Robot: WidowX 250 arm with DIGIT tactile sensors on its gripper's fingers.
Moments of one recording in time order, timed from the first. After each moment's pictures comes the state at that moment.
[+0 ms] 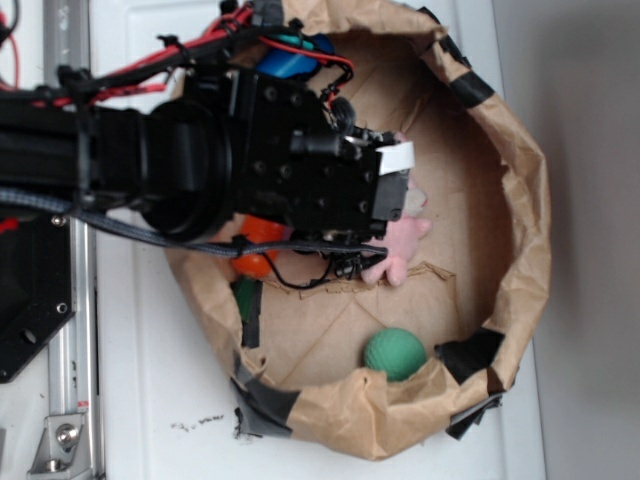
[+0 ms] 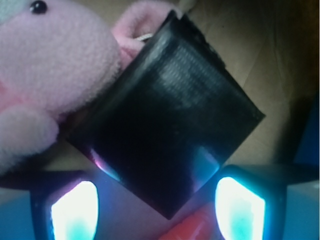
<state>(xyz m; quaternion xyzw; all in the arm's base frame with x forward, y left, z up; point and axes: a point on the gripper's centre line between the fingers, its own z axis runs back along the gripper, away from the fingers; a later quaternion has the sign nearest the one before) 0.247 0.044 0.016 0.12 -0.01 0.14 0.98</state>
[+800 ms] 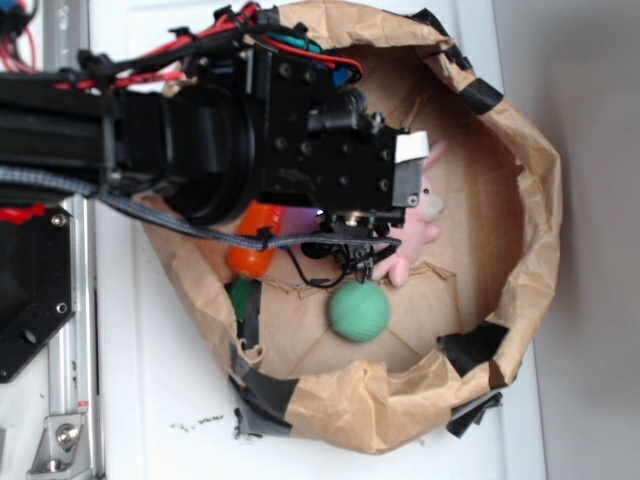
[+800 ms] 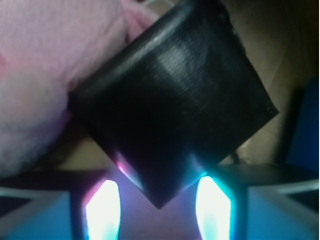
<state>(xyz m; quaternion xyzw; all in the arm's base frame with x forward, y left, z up) 0.255 0.044 0.018 0.09 0.00 0.15 0.98</state>
